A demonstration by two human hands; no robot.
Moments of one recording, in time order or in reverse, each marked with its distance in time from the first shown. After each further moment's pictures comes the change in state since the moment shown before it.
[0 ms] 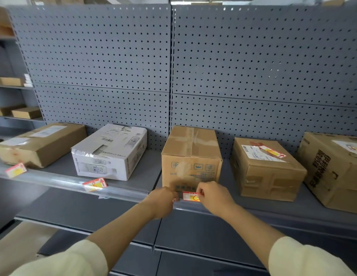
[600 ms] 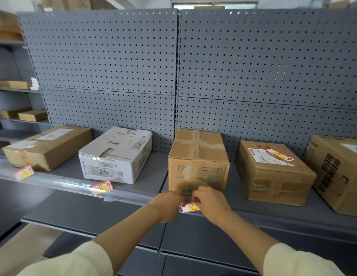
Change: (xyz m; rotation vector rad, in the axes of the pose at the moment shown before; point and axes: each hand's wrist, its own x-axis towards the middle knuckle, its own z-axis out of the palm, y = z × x) left_hand -0.002 -0.001 -0.004 -0.007 -0.053 0.020; right_hand 0.008 -0.021 0.019 -0.097 0.012 -0.159
